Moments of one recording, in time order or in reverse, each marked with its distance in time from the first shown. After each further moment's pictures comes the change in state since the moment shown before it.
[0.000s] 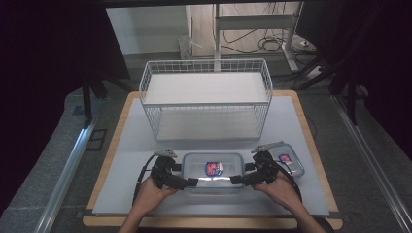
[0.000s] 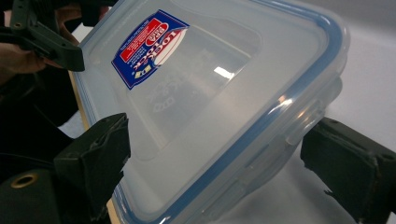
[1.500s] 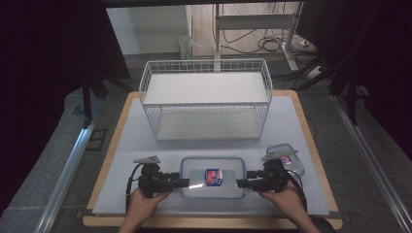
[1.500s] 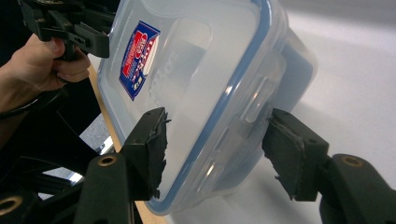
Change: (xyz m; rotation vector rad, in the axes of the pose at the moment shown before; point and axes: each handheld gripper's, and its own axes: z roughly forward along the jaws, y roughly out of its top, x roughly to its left) left arm -0.002 -0.032 -0.029 -0.148 -0.093 -0.131; right arm 0.015 -0.024 -0.026 -0.096 0.015 0.008
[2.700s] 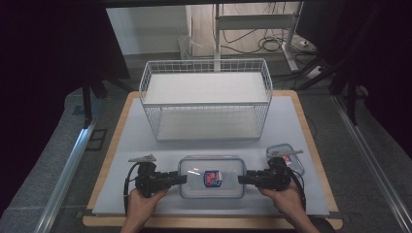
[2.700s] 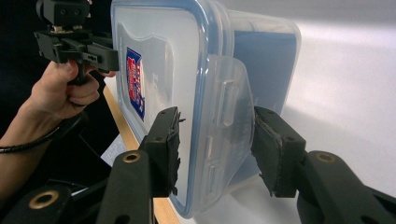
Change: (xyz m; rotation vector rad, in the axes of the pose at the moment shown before) left arm -0.007 0.003 -0.011 -0.065 0.012 -0.049; right arm -0.002 0.001 -0.008 -0.070 0.045 0.103
